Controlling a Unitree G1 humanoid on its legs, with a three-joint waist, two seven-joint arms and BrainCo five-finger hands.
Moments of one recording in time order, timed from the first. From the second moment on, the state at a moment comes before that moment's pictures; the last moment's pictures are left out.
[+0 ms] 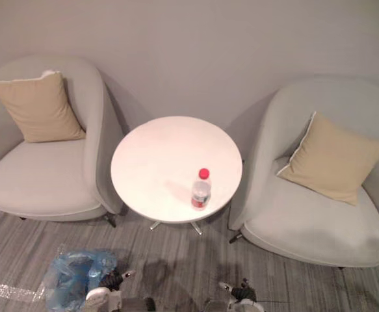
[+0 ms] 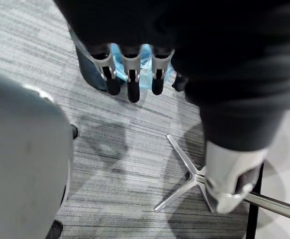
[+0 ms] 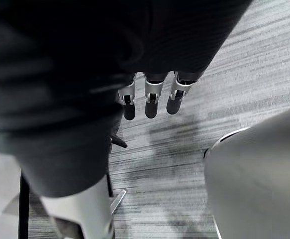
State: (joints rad) left arm 0.01 0.05 0.12 1.06 0.00 -0.06 0.08; right arm 0.06 -0.04 -0.20 1.04 0.12 -0.06 -0.13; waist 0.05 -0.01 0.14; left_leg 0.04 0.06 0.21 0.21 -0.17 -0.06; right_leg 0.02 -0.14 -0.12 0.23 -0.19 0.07
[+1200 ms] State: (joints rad) left arm 0.03 0.10 -0.04 1.07 0.05 -0.08 0.07; right arm -0.01 -0.19 0.13 0.41 -0.23 -0.14 -0.18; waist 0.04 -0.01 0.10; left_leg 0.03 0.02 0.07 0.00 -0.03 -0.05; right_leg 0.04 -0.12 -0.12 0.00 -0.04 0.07
